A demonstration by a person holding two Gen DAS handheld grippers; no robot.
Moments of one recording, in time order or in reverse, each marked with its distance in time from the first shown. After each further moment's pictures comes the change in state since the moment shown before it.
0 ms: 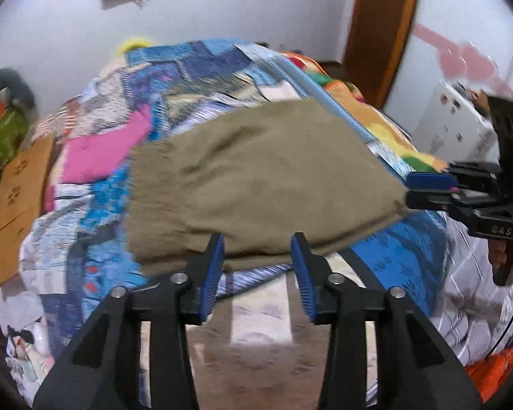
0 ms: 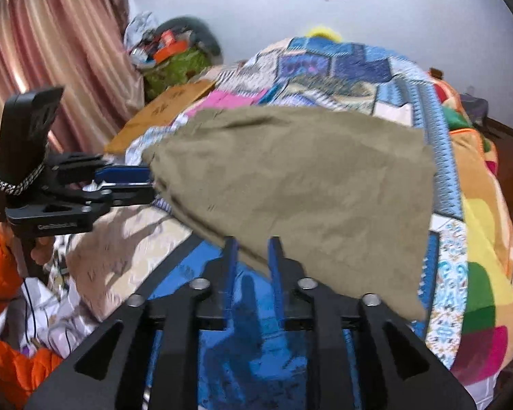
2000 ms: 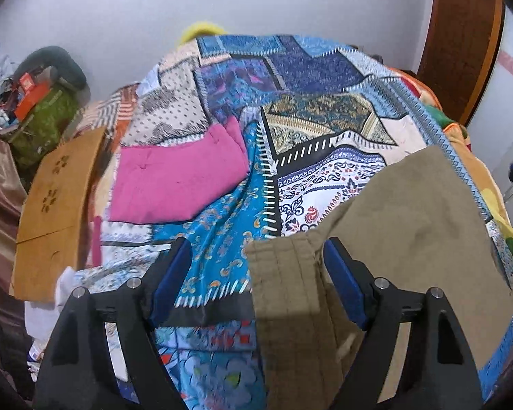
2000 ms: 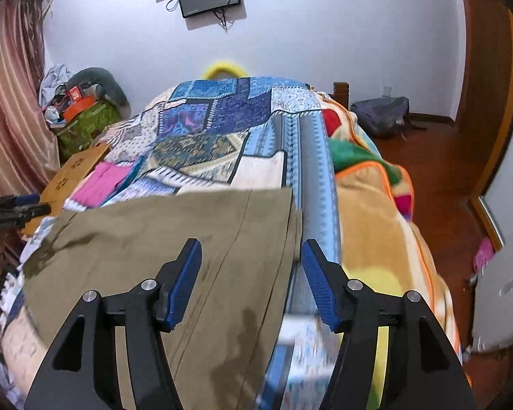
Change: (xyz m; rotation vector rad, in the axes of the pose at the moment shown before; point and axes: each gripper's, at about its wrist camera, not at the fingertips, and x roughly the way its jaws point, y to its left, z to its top) left arm 0.106 0.122 0.105 -0.125 0.064 0.223; right arm 0.007 -0.150 0.079 0.172 -0.128 -0.285
